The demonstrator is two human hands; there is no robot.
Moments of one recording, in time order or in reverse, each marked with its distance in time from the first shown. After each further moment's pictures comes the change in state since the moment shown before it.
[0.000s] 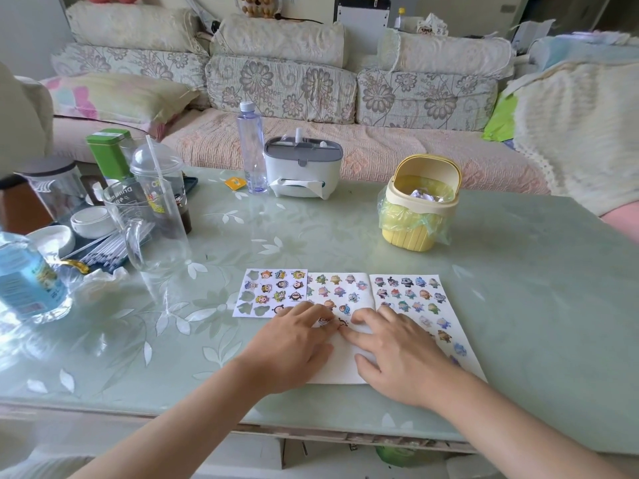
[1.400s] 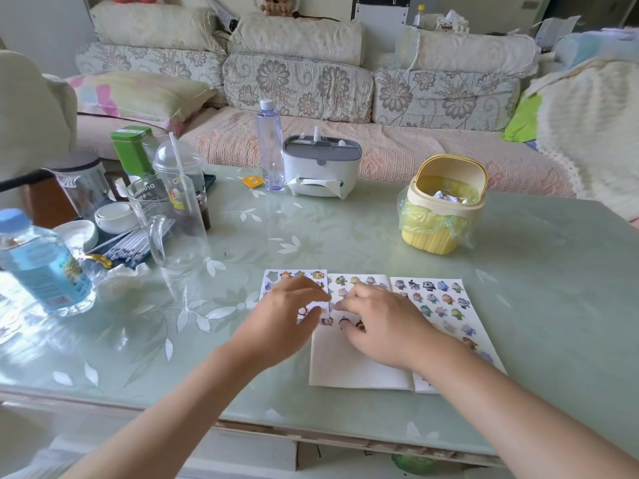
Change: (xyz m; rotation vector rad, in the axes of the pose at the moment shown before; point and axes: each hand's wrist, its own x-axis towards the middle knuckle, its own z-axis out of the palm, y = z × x) left_hand -0.003 -0.028 -0.036 -0.324 0.230 -0.223; right_hand 0.062 -0.021 -0.017 0.156 0.093 0.013
